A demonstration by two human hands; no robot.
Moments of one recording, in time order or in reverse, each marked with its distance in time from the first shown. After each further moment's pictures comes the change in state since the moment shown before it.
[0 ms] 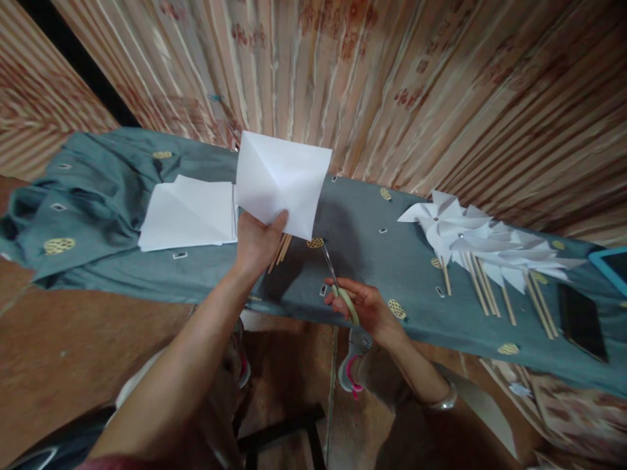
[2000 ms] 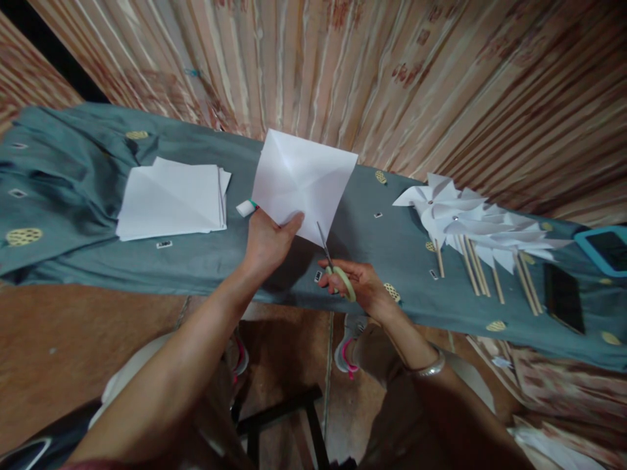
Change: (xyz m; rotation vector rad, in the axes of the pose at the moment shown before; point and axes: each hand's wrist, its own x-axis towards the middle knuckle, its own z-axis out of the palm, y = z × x) left_hand -0.027 0.012 0.014 0.025 -0.177 -0.035; right_hand 0.006 -0.012 -0.005 -0.097 -0.021 0.015
